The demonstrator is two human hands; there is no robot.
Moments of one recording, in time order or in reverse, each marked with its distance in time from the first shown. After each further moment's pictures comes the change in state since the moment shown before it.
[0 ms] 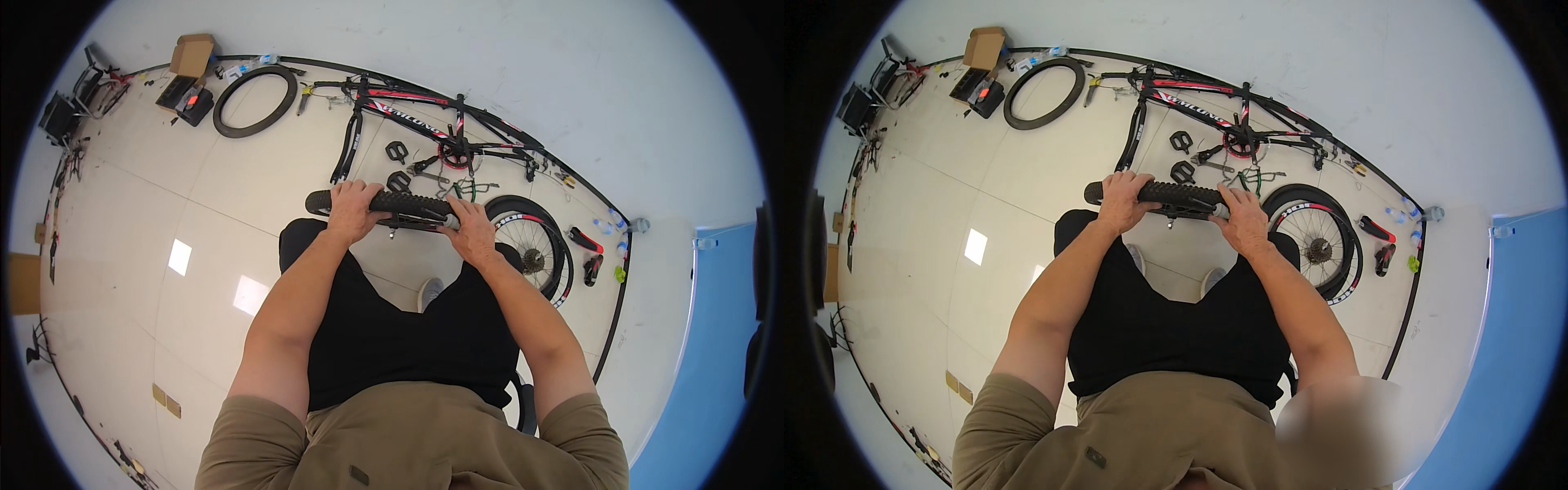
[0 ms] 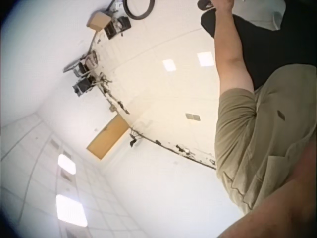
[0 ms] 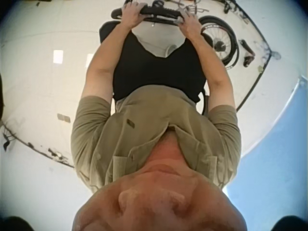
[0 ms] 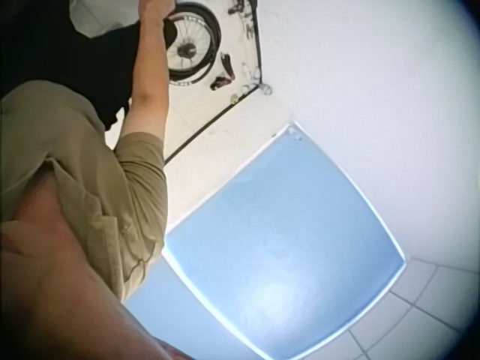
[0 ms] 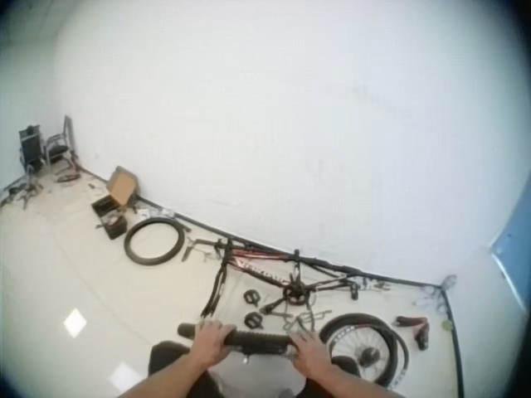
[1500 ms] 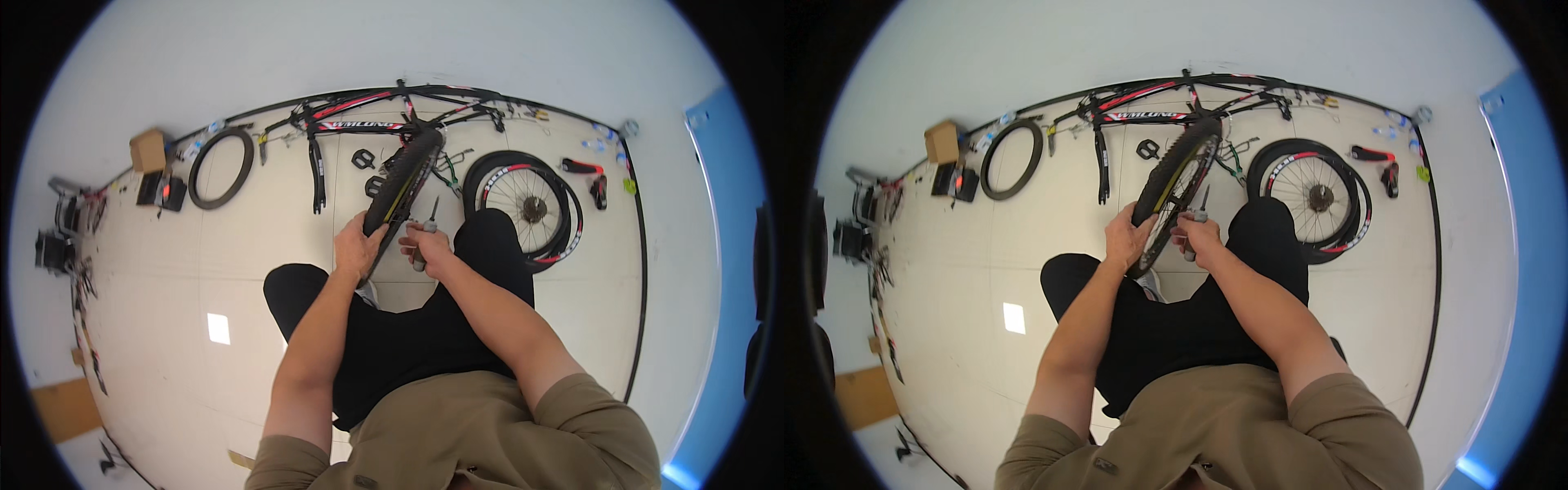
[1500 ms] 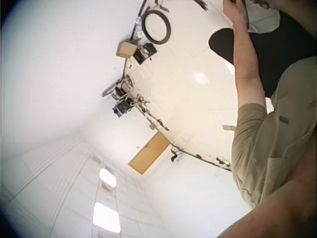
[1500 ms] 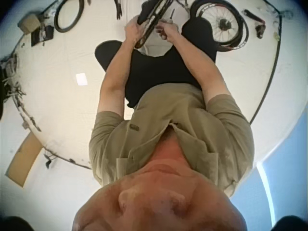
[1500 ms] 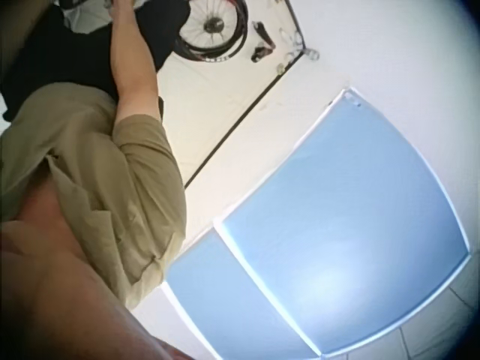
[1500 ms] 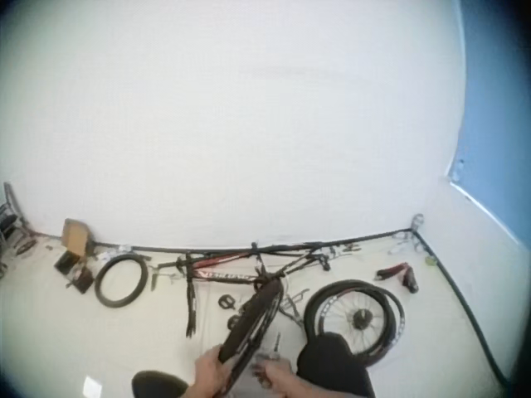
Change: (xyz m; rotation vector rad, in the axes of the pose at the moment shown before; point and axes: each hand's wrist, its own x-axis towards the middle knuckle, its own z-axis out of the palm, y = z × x) left_hand -0.007 0.071 0.010 -0.319 -0.148 -0.241; right_hand -0.033 -0.038 0.063 1.626 -0.023 1.066
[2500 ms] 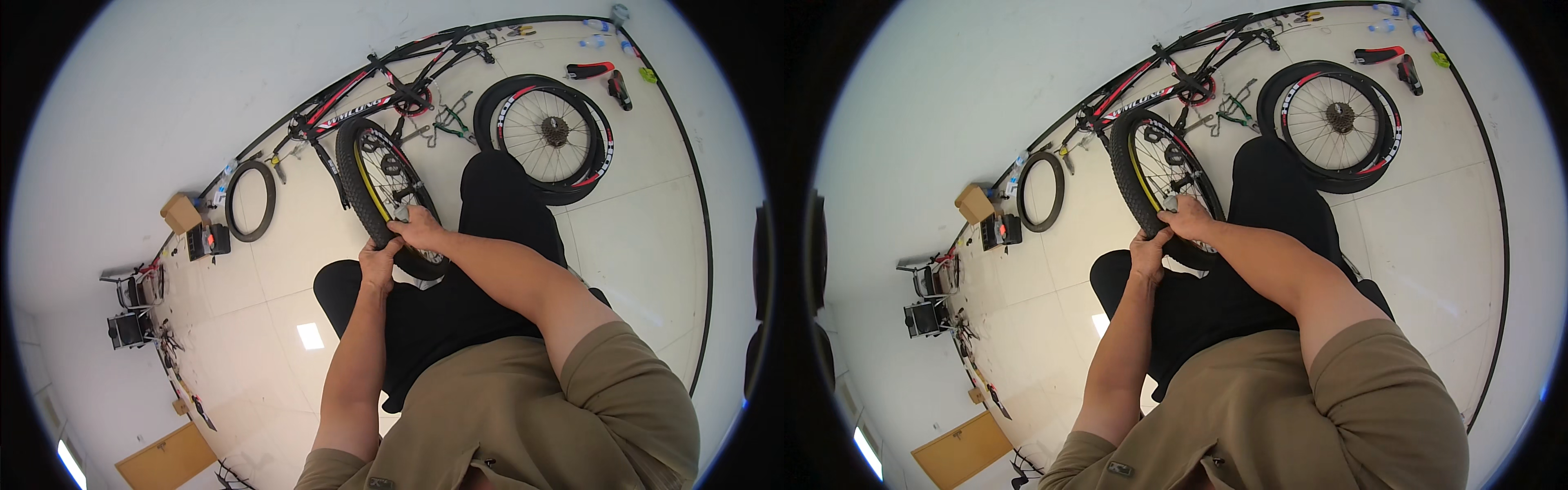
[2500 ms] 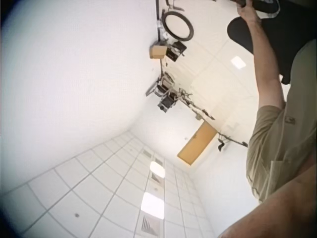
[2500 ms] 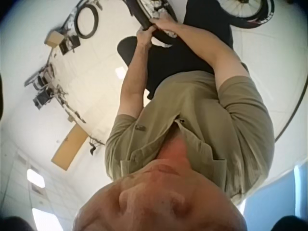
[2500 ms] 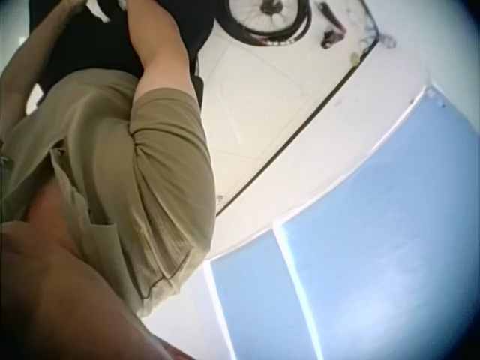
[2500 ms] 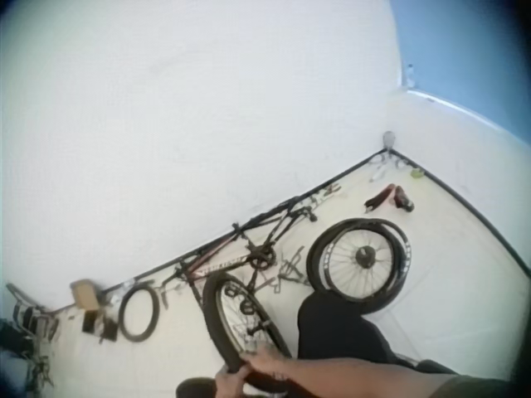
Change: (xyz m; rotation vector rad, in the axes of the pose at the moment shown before) left_hand -0.046 -0.022 0.019 -0.776 -0.157 -0.544; right_hand 0.019 0.046 0.031 -0.518 0.014 -0.492
